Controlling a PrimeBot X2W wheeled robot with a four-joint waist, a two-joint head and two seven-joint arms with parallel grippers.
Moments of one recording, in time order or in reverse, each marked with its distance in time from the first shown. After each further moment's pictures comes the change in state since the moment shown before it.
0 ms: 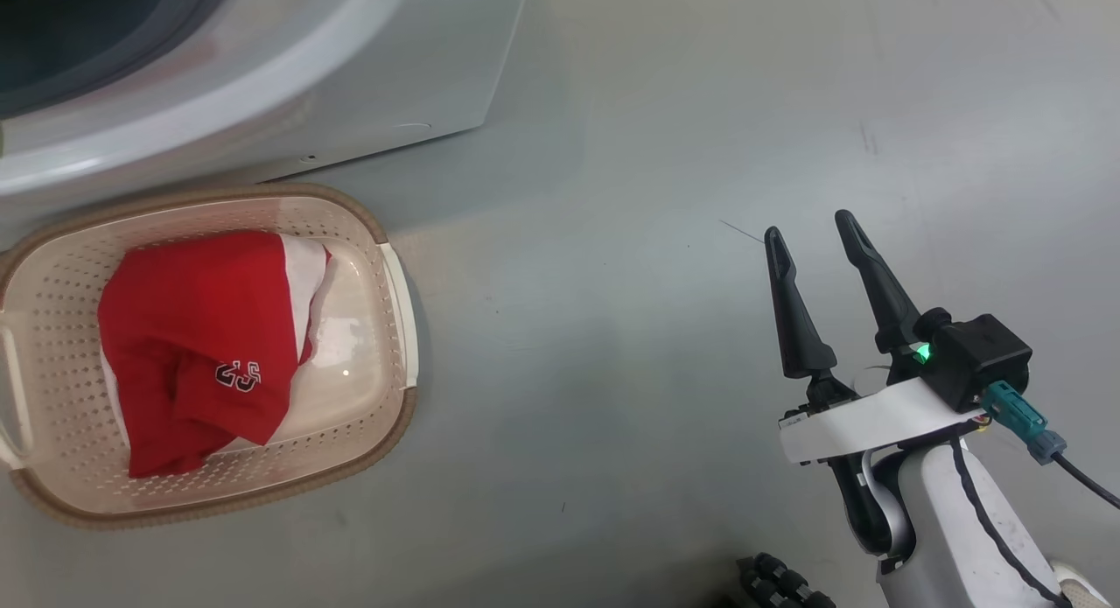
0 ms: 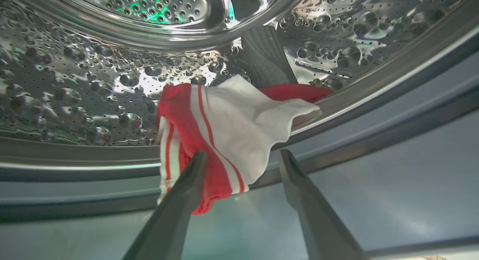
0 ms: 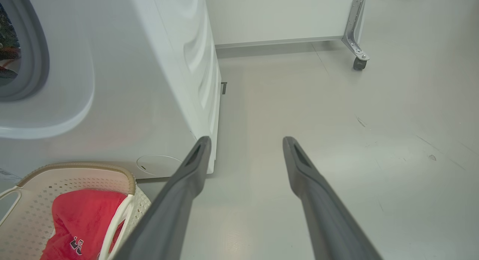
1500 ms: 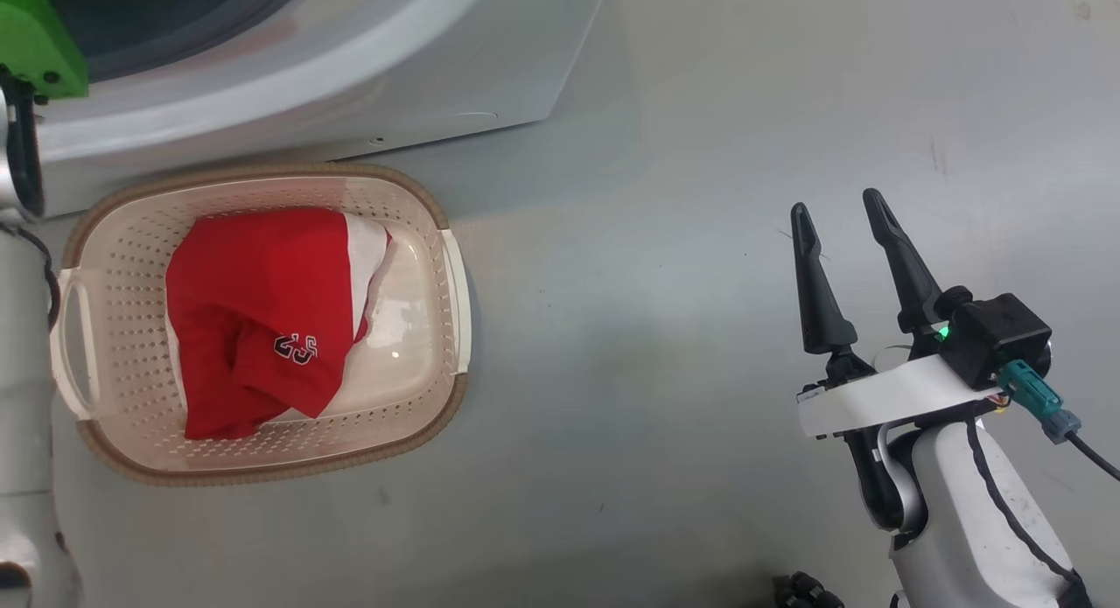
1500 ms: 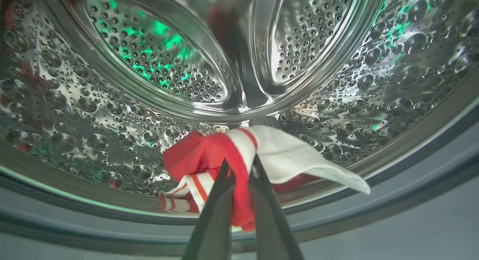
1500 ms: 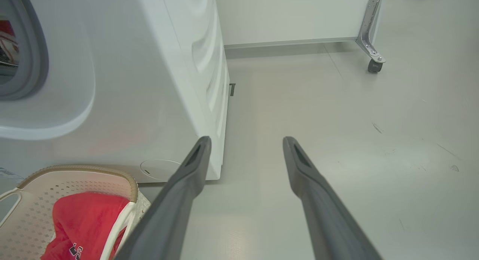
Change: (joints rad) left arm -0.044 -0.141 0.036 0.042 -0.041 0.035 -0.400; right arm -0.049 -0.012 -0.029 0.059 -0.005 -0.013 -0.025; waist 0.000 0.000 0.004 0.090
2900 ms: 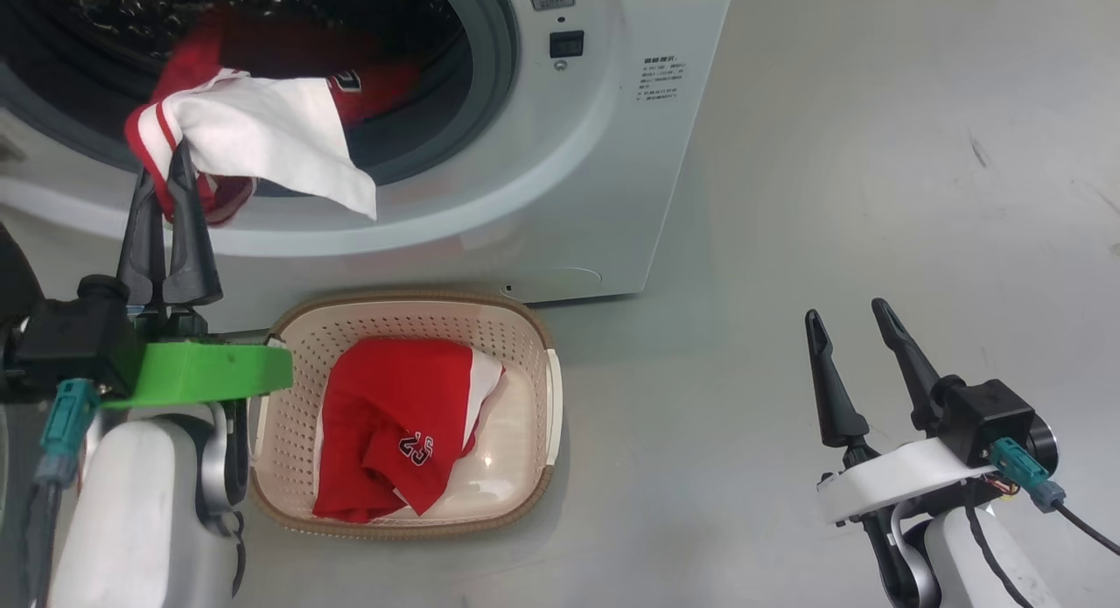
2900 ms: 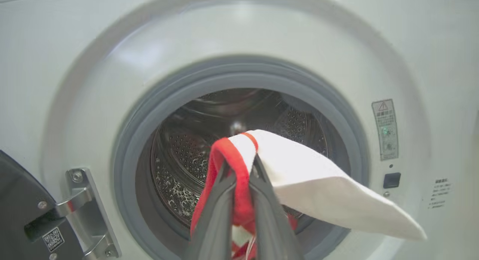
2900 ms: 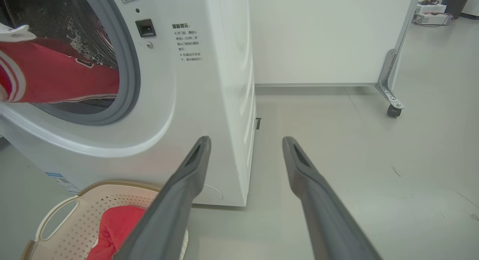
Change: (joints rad) left arm 0.617 -0.158 -0.010 -0.482 -0.025 0.003 -0.295; right arm 0.143 -0.031 -0.013 0.058 -0.013 -0.006 0.000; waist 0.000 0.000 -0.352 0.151
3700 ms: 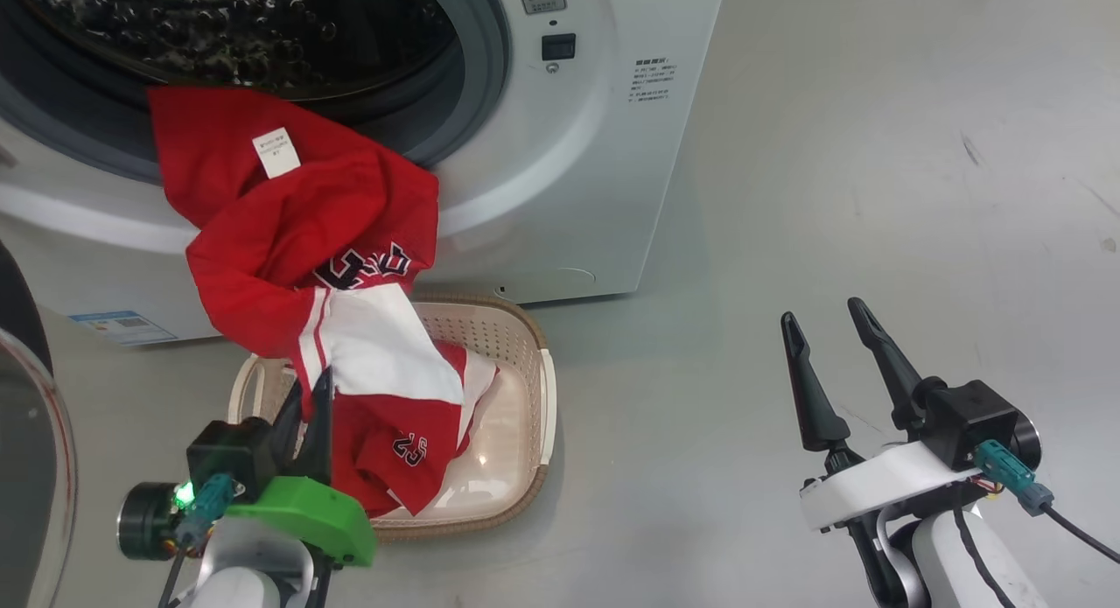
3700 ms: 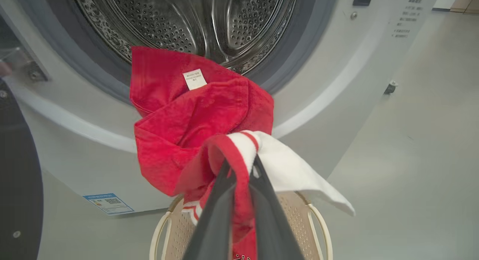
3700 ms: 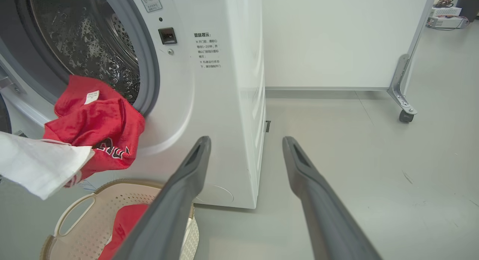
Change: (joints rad) left arm 0.255 -0.017 -0.115 0.063 -0.064 -0.020 0.157; right arm 0.023 0.001 0.037 -0.067 0.000 0.001 0.036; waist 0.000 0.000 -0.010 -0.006
